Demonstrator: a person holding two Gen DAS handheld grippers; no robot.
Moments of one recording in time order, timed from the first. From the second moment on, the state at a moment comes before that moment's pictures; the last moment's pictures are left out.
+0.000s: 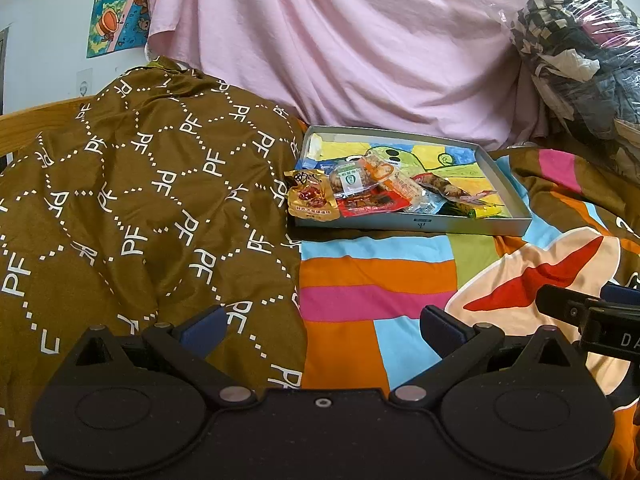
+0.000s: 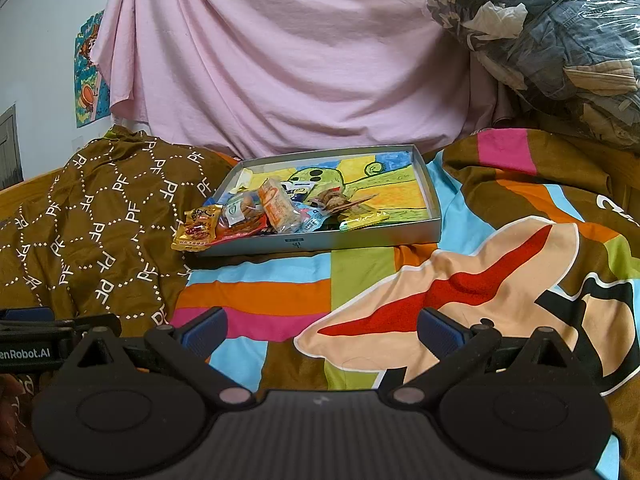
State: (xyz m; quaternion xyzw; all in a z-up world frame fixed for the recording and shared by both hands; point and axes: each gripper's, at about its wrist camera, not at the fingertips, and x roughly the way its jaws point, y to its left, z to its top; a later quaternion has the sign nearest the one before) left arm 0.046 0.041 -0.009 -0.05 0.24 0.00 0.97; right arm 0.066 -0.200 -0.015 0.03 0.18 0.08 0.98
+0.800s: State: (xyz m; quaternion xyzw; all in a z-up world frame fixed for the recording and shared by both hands) left arm 0.047 0.039 -0.012 -0.04 0.24 0.00 0.97; right arm 0.066 -0.197 -0.018 0.03 0.19 0.09 0.98
